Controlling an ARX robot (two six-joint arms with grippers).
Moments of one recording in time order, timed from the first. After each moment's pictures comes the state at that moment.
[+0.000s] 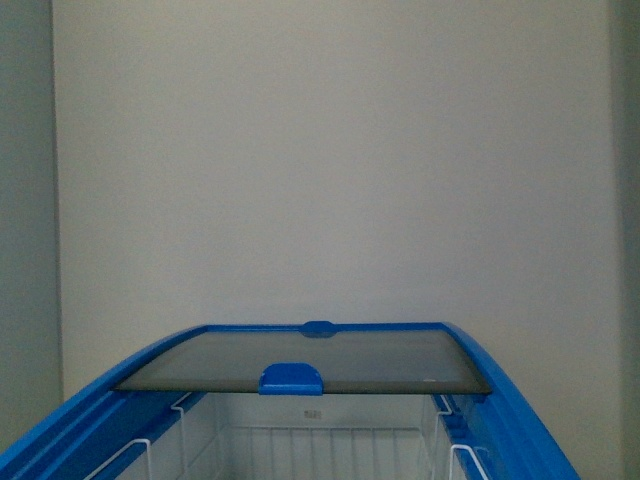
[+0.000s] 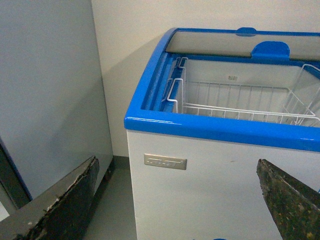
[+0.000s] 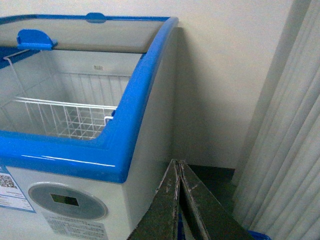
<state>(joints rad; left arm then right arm) 0.00 0.00 0.01 0.00 0.00 0.00 0.00 0.68 0.09 0.57 0.00 -0.01</state>
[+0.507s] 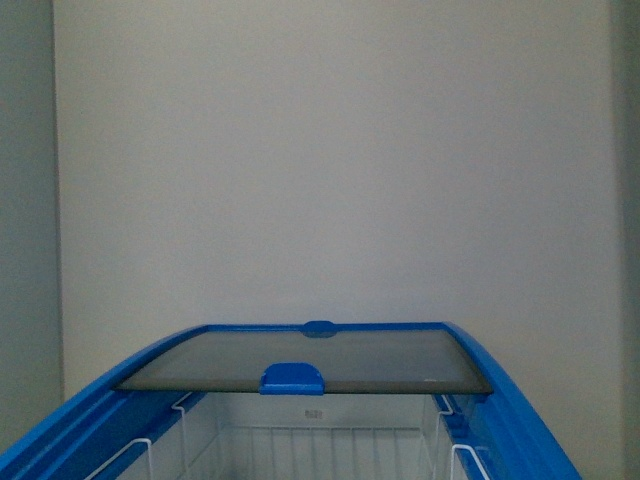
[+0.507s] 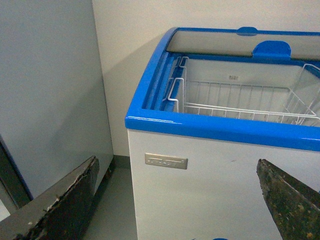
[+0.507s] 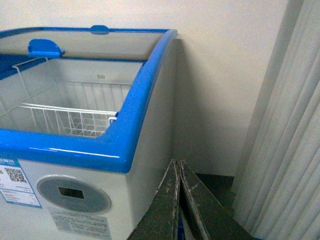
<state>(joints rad) 0.00 0.00 0.01 0.00 0.00 0.00 0.00 0.46 0.02 0.46 0.00 -0.01</state>
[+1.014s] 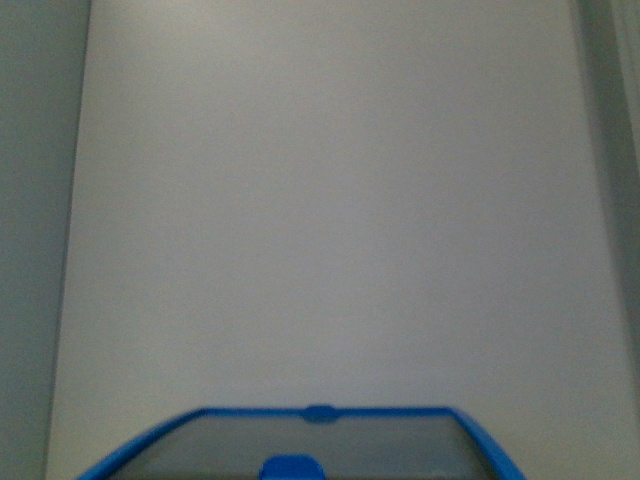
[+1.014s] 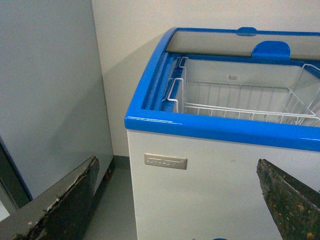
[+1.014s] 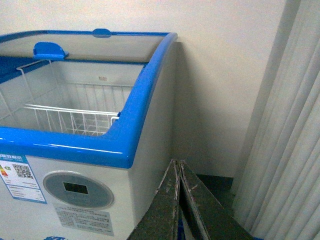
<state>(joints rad) 0.00 0.00 0.01 0.00 0.00 0.00 0.00 0.25 0.02 0.25 0.00 -0.01</state>
